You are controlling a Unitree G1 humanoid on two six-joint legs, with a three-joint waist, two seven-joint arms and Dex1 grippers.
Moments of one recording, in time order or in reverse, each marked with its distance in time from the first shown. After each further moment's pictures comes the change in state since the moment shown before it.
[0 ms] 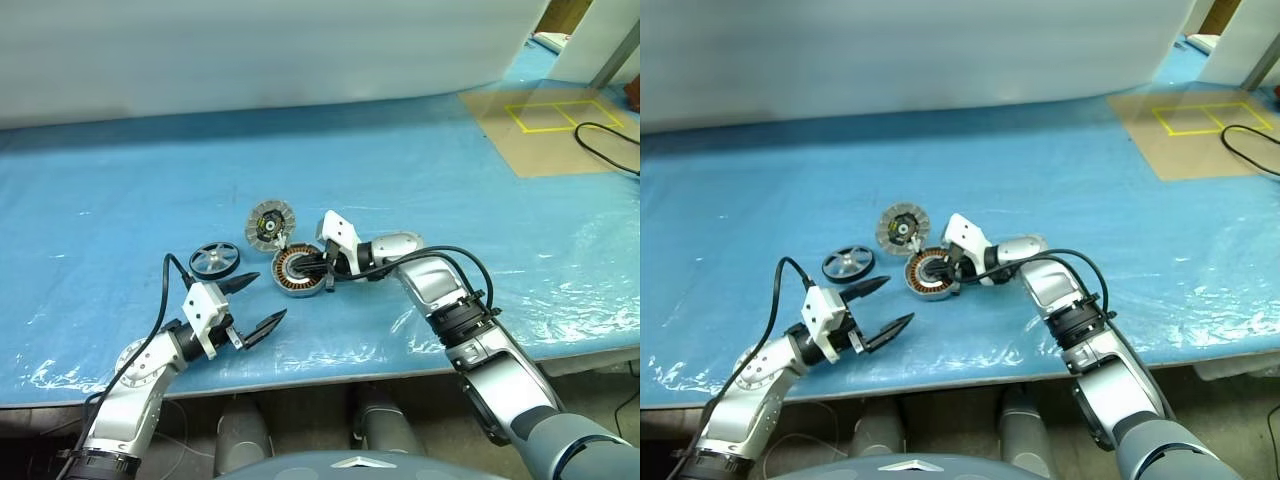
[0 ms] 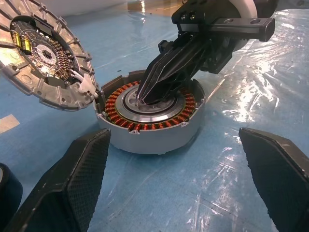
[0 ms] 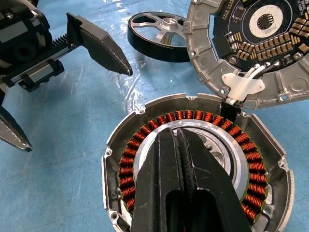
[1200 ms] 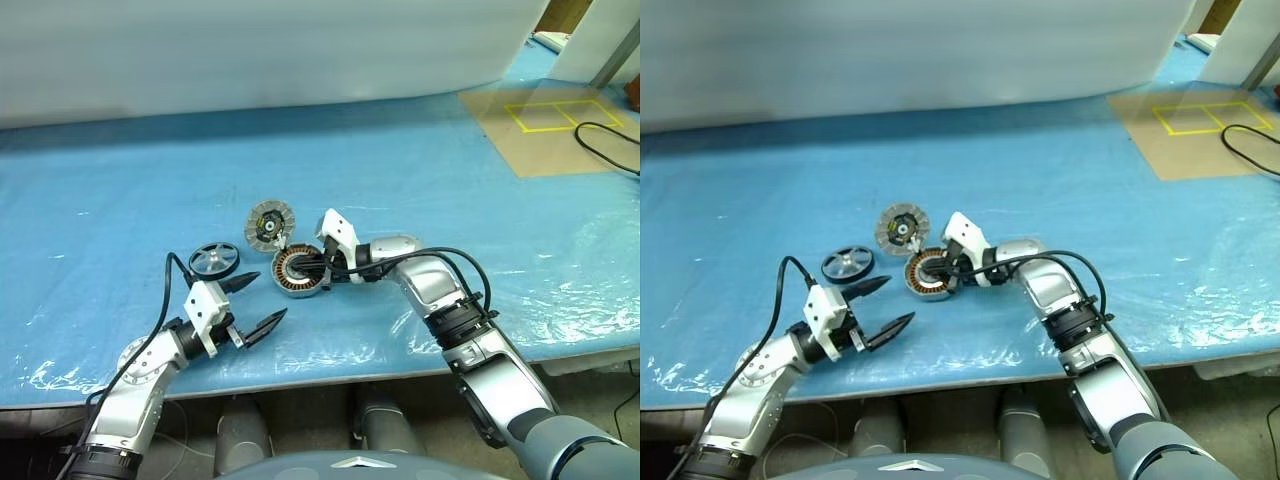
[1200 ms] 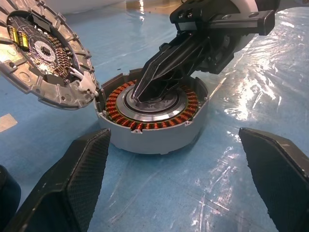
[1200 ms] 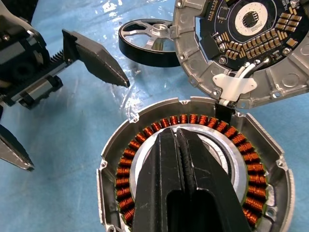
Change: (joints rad) left arm -0.017 0.001 -0.007 0.021 0.002 -0.007 -0.004; right arm 0.010 0.008 -0.007 -0.009 0.016 0.023 -0.040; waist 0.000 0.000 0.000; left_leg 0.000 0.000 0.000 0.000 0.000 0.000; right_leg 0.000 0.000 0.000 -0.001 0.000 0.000
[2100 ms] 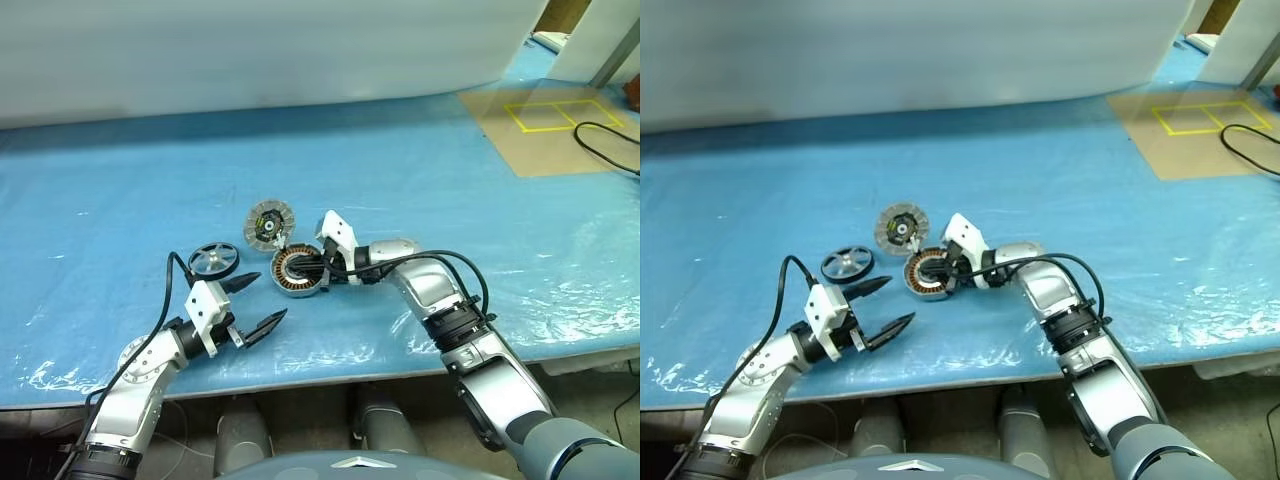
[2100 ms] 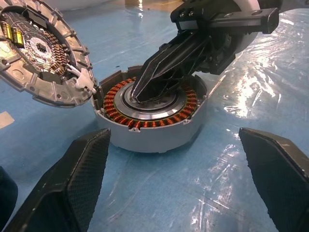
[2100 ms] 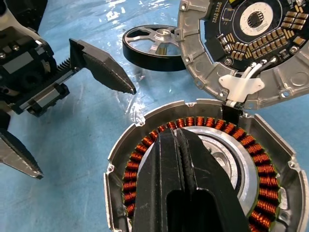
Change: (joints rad) left arm -0.004 0.007 -0.002 -0.001 0.001 0.018 0.002; right arm 0.014 0.025 -0.024 0.008 0.047 0.036 0.008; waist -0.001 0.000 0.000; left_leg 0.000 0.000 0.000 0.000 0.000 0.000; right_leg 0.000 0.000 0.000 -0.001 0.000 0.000
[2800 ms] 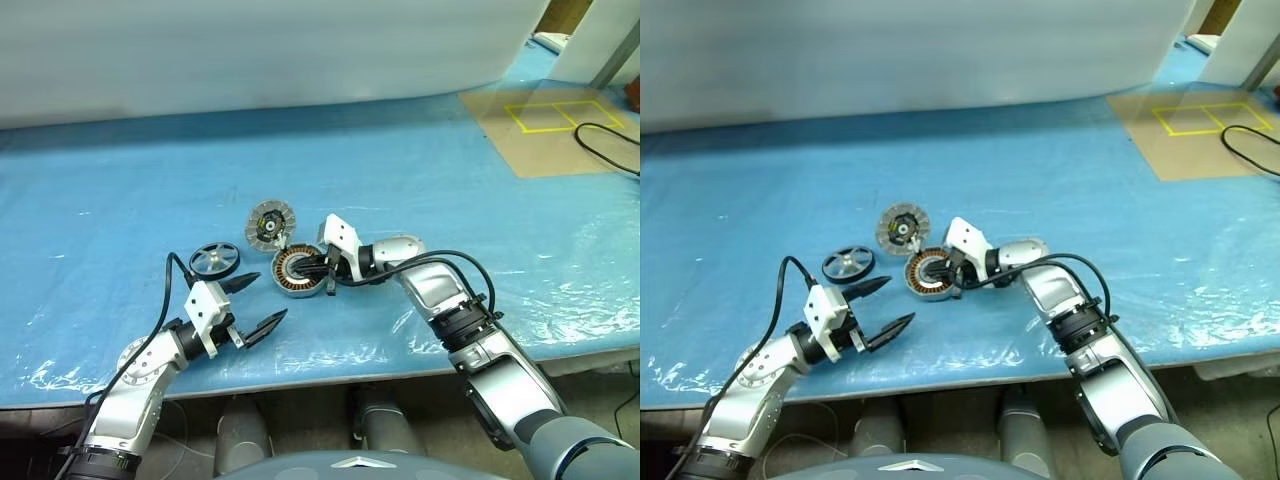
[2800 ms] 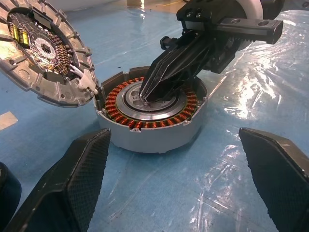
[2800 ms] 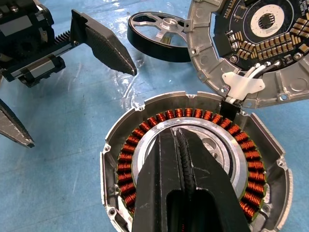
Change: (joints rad) left arm 0.011 0.000 0.000 -0.019 0.000 0.003 0.011; right arm -0.003 -0.050 0.049 0.004 -0.069 -0.139 0.007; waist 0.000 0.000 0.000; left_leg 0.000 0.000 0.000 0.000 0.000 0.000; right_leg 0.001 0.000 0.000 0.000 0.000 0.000
